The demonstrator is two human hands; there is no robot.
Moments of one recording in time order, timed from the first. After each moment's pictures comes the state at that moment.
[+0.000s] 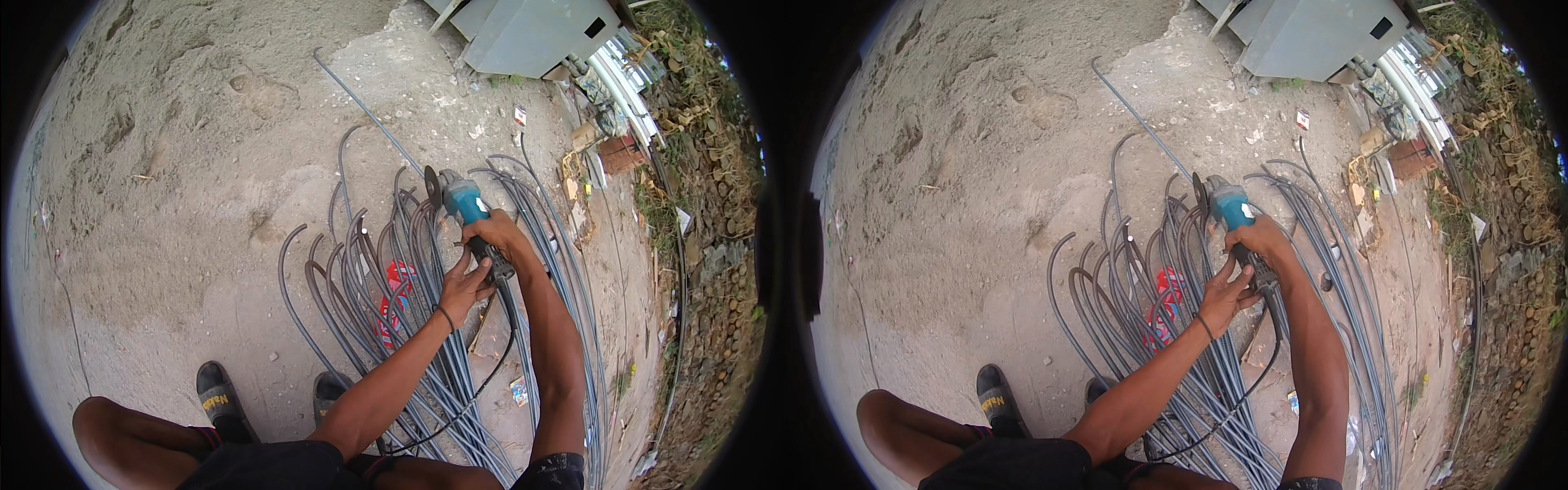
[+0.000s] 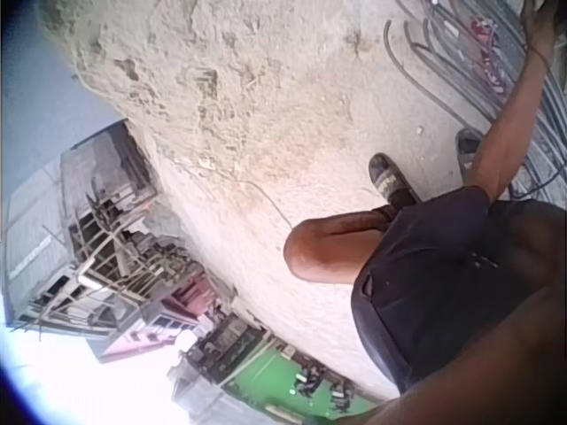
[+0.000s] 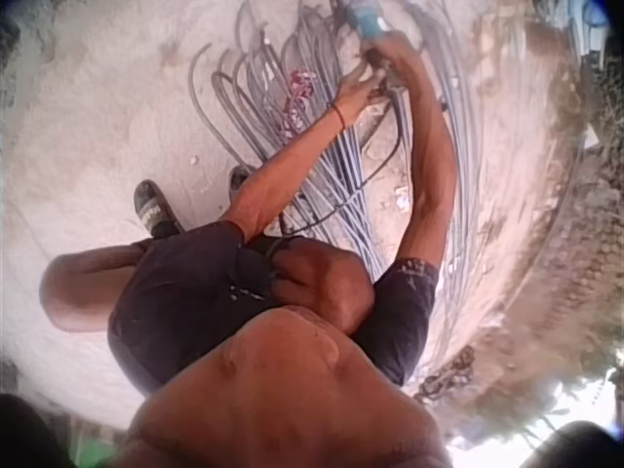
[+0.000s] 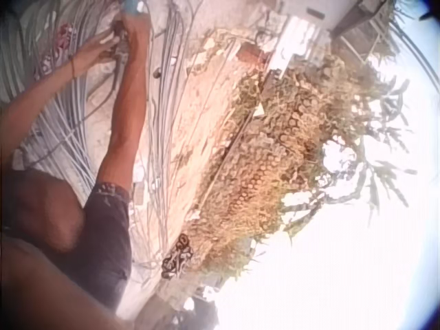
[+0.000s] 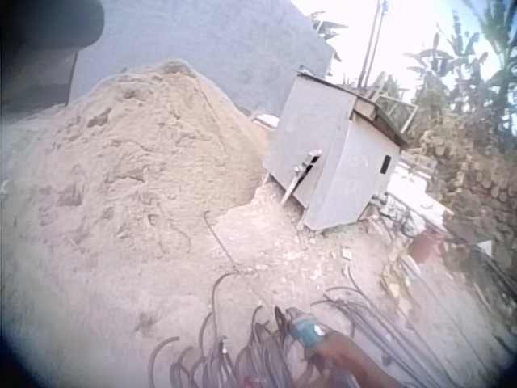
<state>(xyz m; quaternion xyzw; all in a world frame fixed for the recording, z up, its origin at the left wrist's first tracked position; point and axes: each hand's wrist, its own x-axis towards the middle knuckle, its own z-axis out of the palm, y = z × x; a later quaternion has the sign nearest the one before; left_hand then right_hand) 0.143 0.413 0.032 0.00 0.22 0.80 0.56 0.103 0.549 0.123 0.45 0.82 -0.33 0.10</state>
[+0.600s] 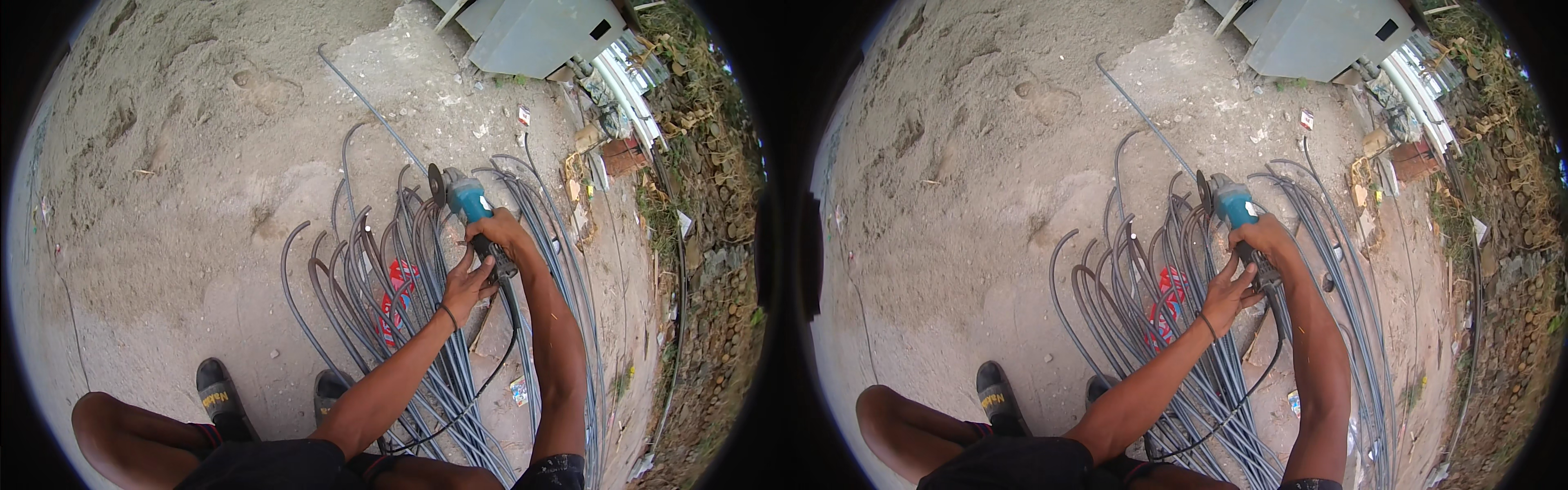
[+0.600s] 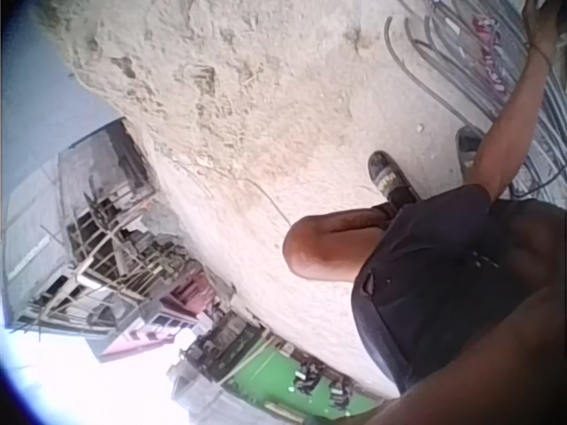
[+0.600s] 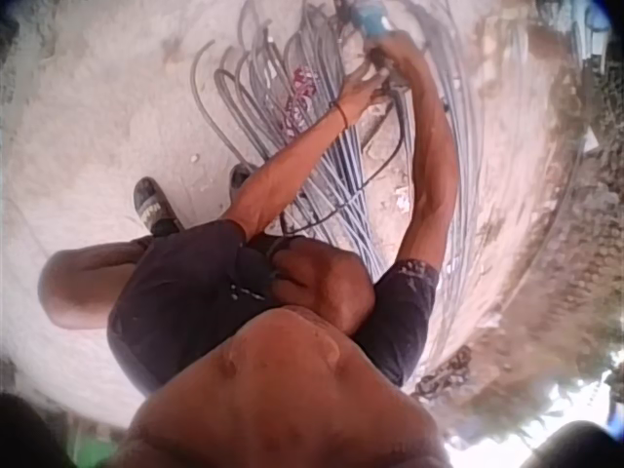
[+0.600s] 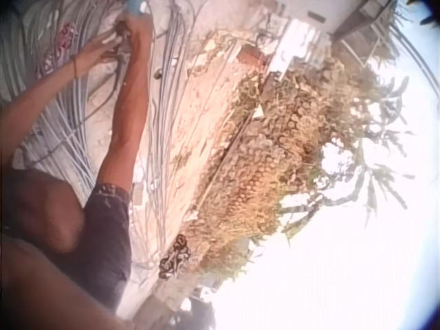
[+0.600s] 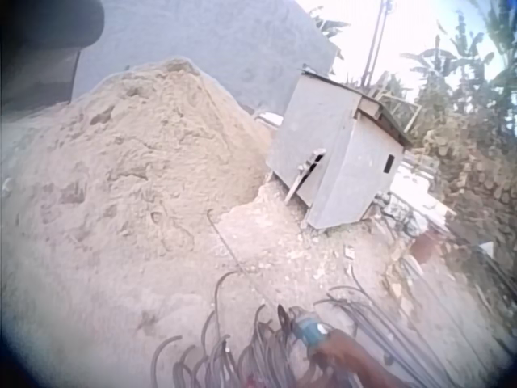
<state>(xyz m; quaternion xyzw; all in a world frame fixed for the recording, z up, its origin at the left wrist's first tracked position) 0.142 0.414 0.031 0.00 0.22 0.81 0.55 0.101 0.552 0.118 0.46 0.81 -0.34 0.10</state>
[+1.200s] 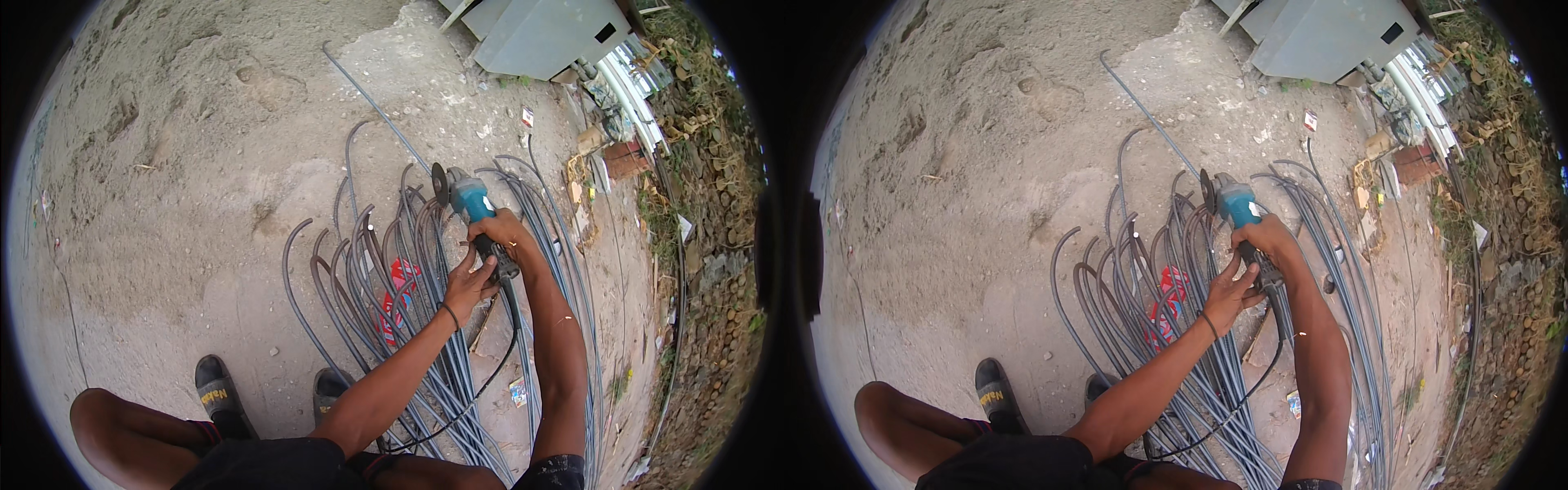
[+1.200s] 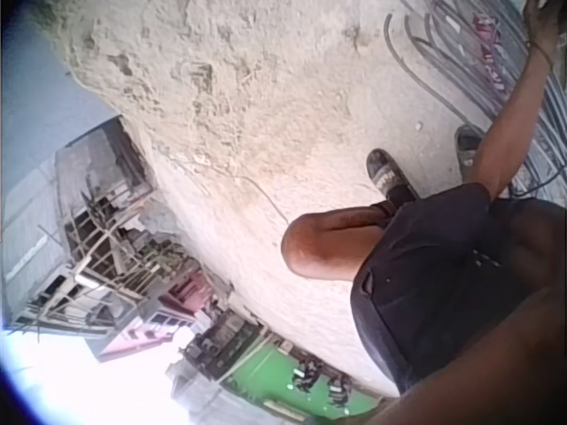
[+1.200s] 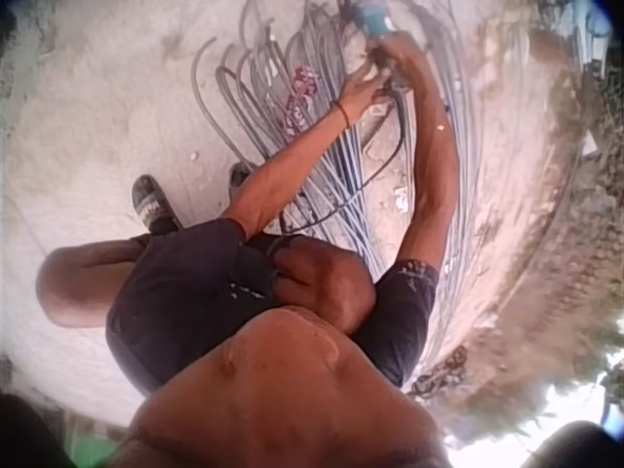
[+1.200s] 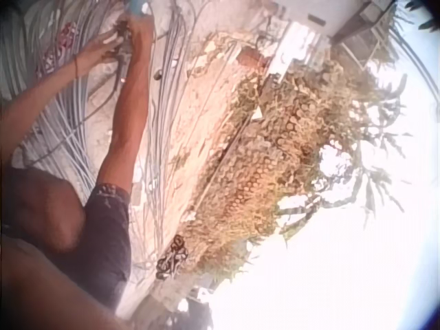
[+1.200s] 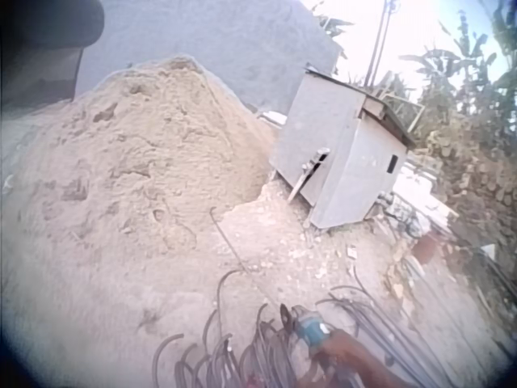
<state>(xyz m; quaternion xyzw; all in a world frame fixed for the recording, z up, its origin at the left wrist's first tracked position) 0.140 0.414 0.032 -0.01 0.22 0.80 0.55 0.098 0.553 0.118 0.46 0.81 -0.36 0.11</state>
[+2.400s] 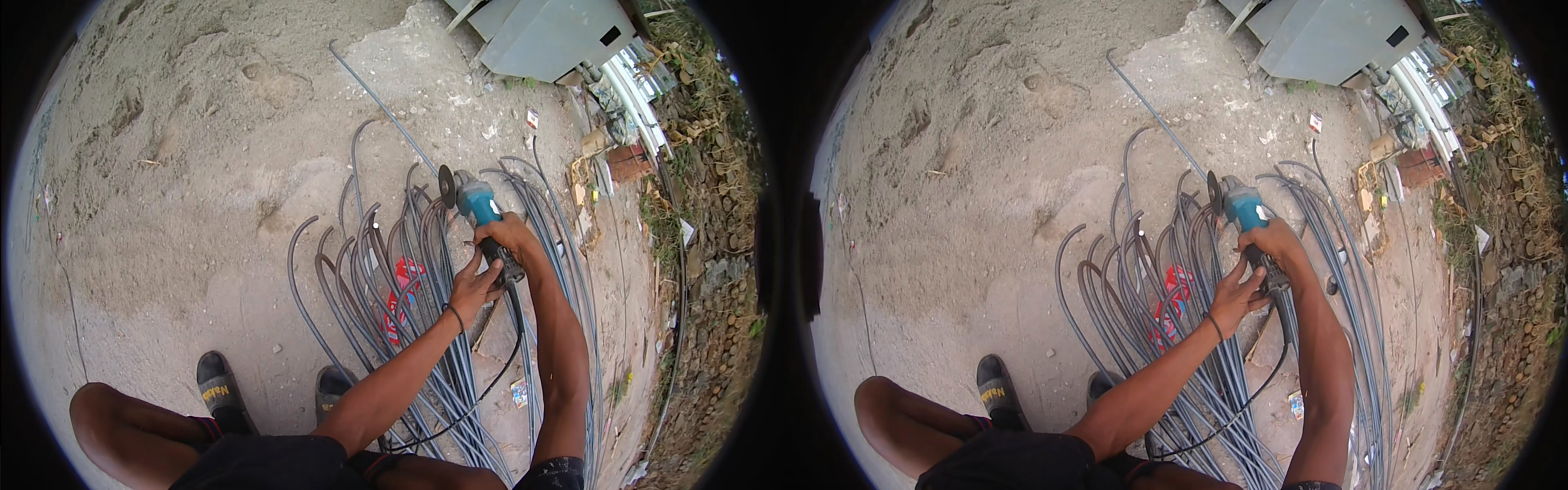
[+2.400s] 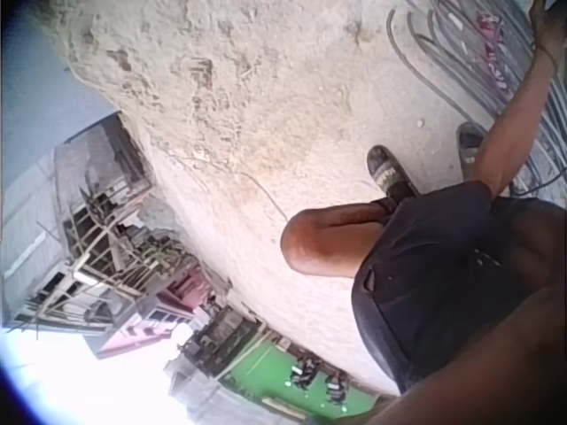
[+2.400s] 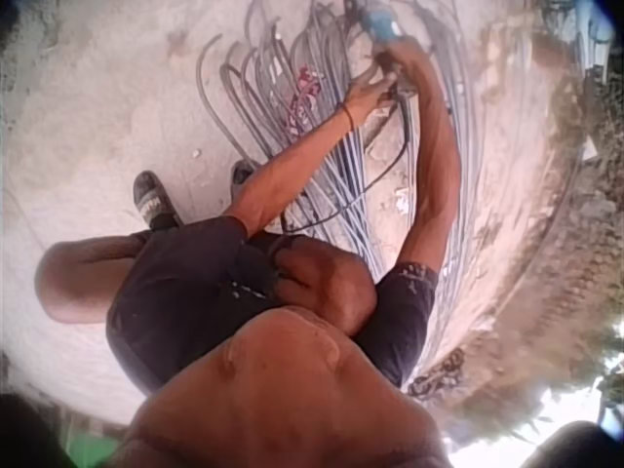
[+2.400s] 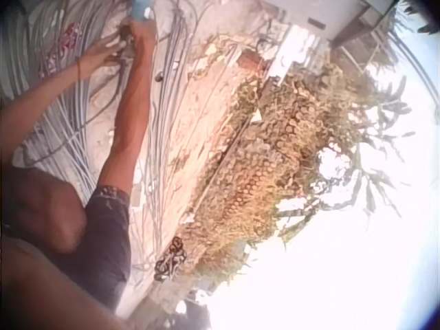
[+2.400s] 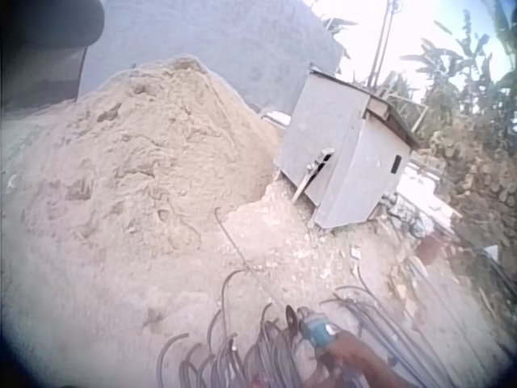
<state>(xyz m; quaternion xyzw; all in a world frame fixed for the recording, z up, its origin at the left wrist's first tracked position) 0.143 0.409 0.036 -0.01 0.22 0.80 0.55 0.103 0.547 0.122 0.46 0.80 -0.37 0.11</state>
